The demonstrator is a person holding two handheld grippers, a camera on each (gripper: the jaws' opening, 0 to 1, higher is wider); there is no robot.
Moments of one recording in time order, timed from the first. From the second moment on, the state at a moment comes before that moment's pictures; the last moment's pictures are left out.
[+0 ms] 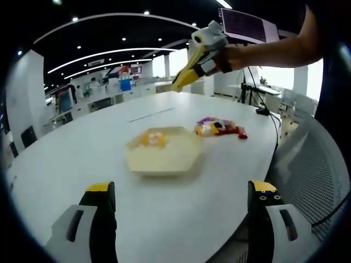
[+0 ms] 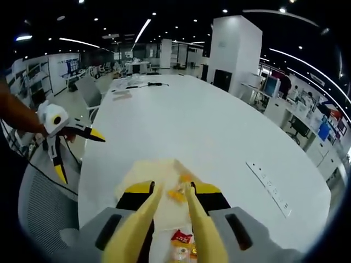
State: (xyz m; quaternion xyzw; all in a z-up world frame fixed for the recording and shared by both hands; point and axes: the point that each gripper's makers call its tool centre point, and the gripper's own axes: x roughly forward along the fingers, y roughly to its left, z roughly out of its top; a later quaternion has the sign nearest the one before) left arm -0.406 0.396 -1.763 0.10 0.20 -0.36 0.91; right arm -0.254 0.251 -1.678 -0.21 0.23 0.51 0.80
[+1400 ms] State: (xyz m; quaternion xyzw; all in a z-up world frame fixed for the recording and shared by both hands) left arm -0.410 0.391 -1.765 0.11 0.20 -0.37 0.90; right arm -0.272 0.157 -1.689 -0.20 0.24 0.46 0.83
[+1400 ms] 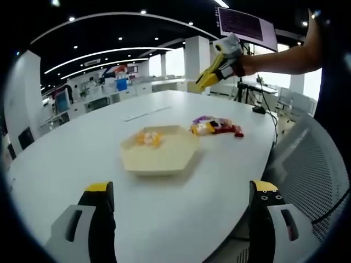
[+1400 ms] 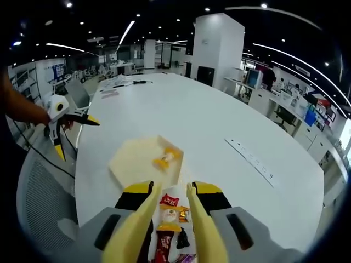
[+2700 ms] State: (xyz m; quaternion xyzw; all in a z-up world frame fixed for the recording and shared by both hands) left arm -0.409 0.395 -1.769 0.12 0.21 -0.37 0.90; right arm -0.268 0.144 -1.736 -0.19 0.24 0.46 0.83
